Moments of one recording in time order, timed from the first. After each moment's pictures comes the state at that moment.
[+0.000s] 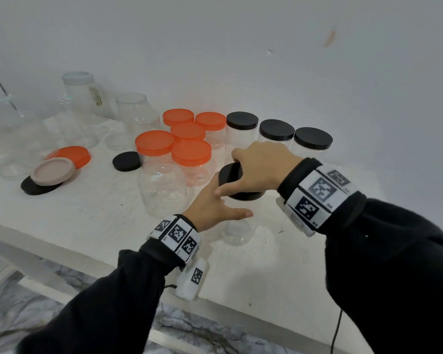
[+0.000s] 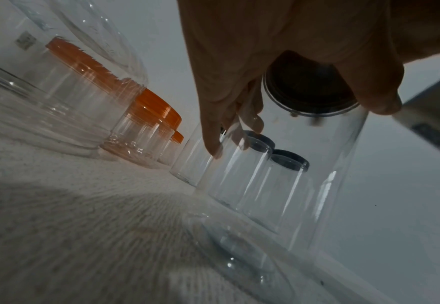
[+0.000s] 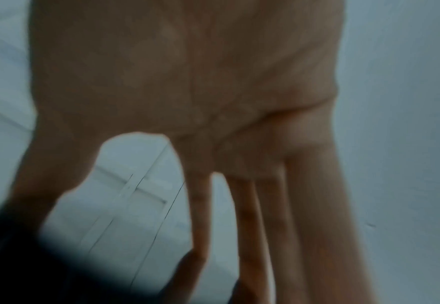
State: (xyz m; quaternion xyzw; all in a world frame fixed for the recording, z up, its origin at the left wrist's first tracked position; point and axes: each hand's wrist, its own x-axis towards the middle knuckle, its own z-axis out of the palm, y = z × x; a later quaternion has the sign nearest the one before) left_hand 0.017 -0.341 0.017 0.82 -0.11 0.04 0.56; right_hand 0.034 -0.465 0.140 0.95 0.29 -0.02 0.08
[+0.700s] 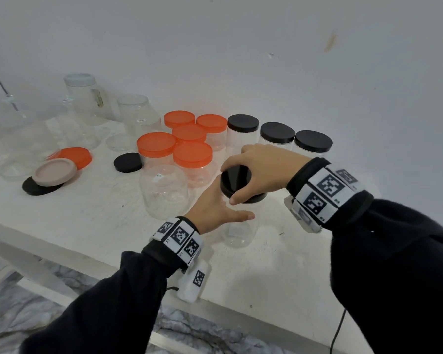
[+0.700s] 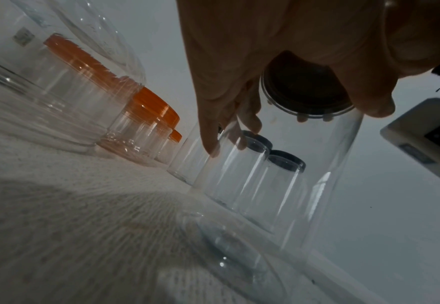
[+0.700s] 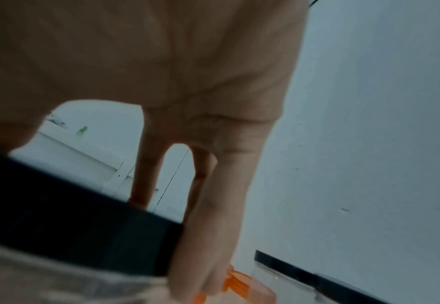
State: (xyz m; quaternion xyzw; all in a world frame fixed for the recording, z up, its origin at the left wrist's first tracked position) left_hand 0.017 -0.341 0.017 0.83 -0.12 0.05 0.55; right_hand 0.037 -0.473 0.145 0.93 0.37 -0.07 -0.01
